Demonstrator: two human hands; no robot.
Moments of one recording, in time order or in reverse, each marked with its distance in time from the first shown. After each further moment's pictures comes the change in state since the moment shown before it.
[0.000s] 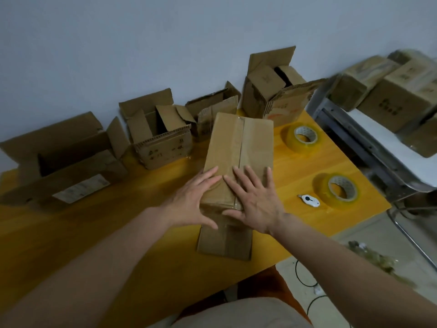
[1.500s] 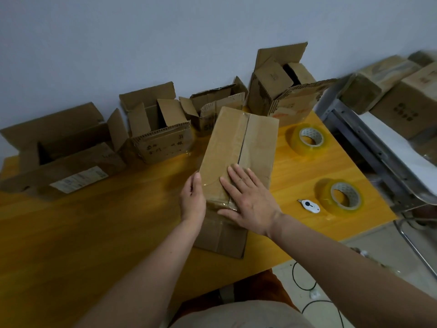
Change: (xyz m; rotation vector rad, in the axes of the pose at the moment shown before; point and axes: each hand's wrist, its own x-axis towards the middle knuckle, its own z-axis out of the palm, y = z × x) left_hand 0.037 0.045 0.050 -1.073 0.843 -0.691; right_hand 0.011 0.017 0.008 0.104 0.123 -0.223
